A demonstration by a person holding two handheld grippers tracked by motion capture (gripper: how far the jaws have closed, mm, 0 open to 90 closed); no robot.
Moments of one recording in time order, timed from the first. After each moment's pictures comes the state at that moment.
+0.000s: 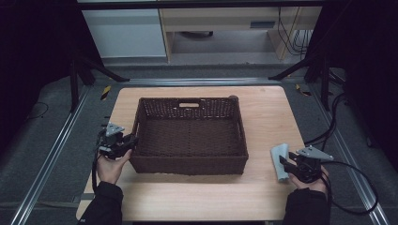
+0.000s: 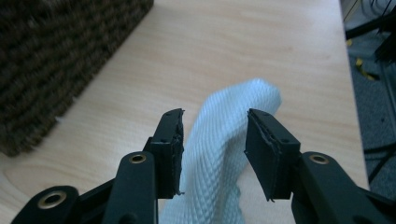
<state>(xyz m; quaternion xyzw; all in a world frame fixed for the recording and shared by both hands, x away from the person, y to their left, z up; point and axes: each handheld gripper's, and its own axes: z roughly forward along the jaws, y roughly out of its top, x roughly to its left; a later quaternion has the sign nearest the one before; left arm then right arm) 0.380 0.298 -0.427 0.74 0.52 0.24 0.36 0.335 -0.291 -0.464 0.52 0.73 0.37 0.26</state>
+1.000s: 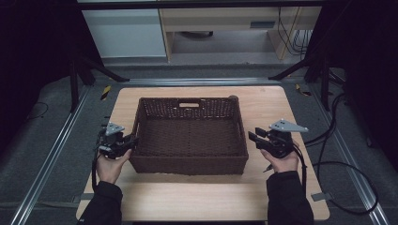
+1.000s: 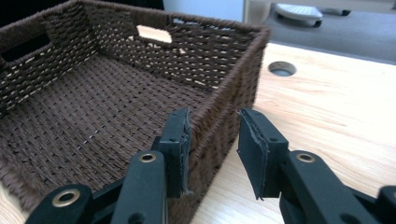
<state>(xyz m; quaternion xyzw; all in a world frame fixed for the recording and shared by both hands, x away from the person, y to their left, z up) 0.382 0.298 -0.426 0.74 0.52 0.23 0.36 0.383 -0.205 -0.404 0.43 0.74 0.47 0.21</state>
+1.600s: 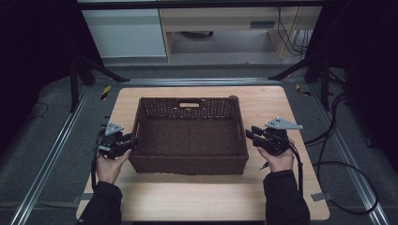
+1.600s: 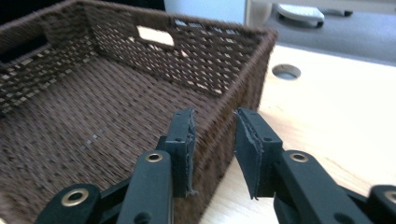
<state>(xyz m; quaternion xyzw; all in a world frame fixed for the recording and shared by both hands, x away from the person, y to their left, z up) 0.381 0.299 -0.425 0.74 0.51 0.24 0.35 0.389 -0.198 -0.405 0.43 0.74 0.47 0.21</state>
